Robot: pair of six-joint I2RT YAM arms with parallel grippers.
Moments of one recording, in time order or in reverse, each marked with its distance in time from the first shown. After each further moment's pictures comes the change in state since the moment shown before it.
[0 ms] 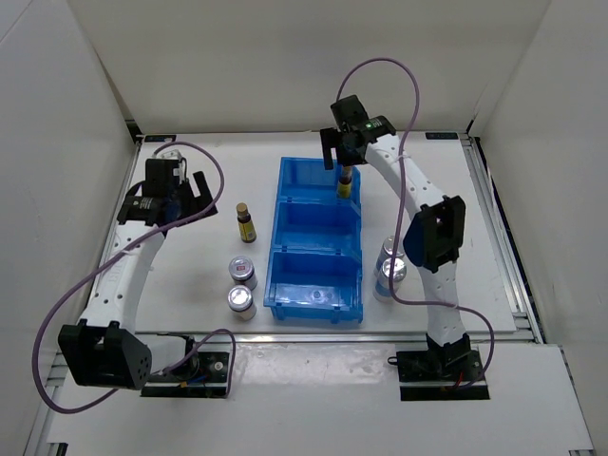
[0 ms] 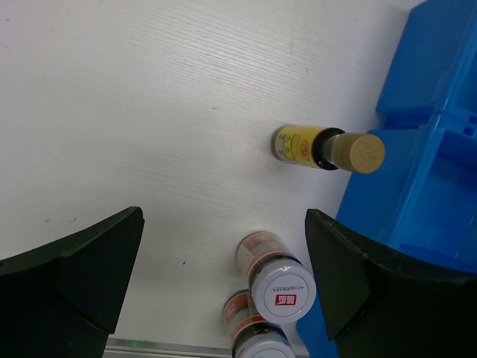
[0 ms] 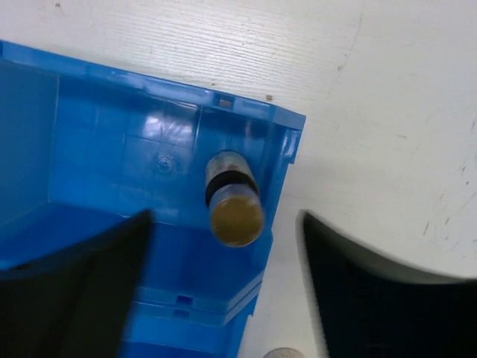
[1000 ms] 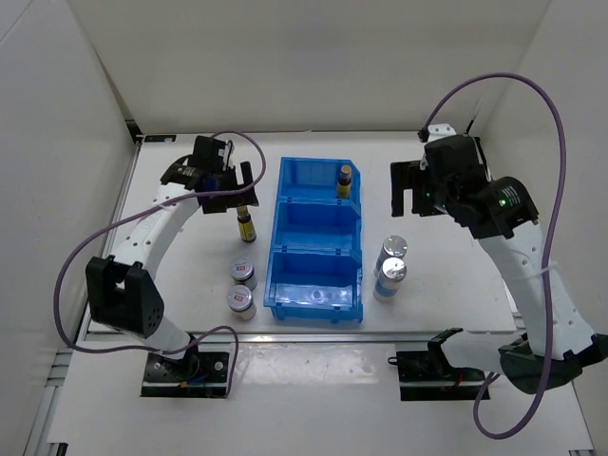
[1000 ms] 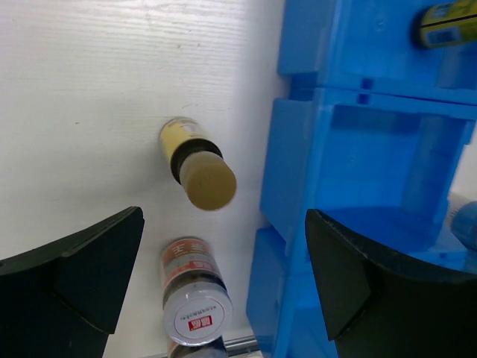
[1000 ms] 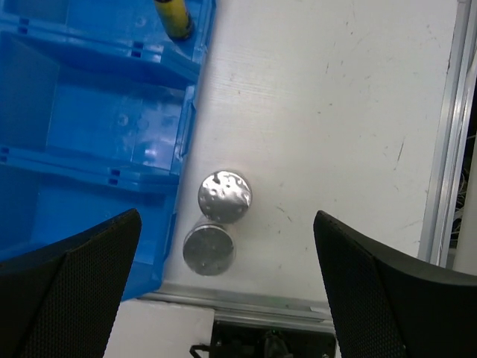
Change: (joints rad) left arm -0.183 0.293 0.198 0.003 0.131 -0.048; right arm 0.026 -0.984 -0.582 -0.228 0.051 0.026
